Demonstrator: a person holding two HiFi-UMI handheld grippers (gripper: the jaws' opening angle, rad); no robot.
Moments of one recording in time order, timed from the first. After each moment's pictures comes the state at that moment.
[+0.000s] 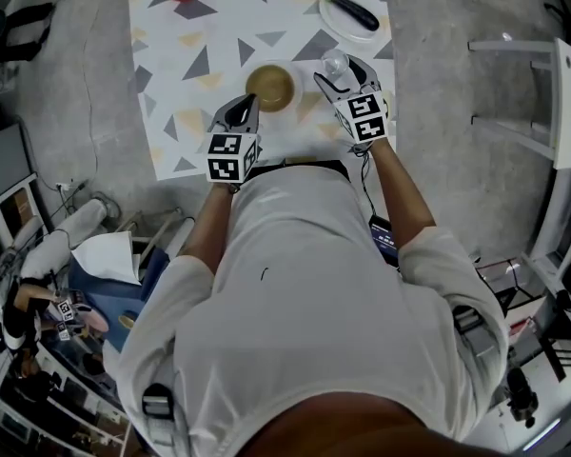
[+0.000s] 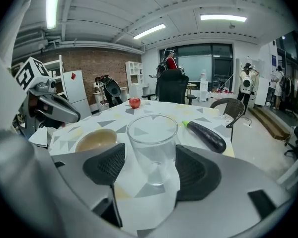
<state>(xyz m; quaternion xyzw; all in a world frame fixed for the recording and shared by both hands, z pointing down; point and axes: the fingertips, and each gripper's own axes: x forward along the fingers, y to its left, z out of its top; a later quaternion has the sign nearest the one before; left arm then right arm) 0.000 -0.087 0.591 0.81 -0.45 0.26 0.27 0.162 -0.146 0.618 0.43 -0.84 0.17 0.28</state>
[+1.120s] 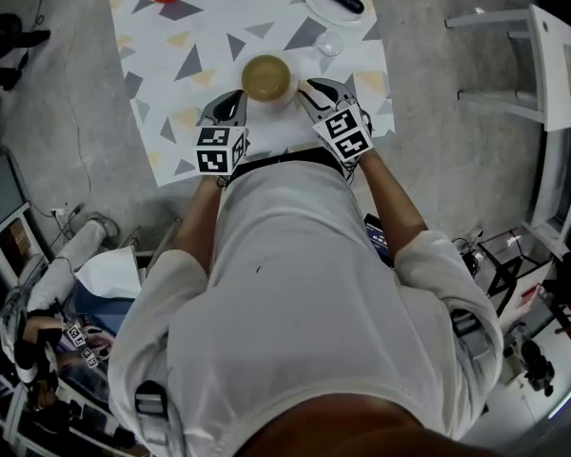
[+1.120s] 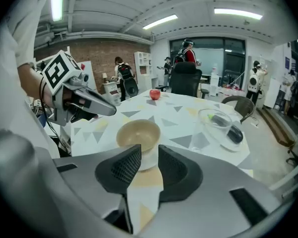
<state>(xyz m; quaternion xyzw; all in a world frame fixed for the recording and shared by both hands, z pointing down) -0.026 -0.077 0.603 0.83 -0.40 0.27 0.27 0.100 -0.061 0.606 0.39 -0.84 0.19 0.33</state>
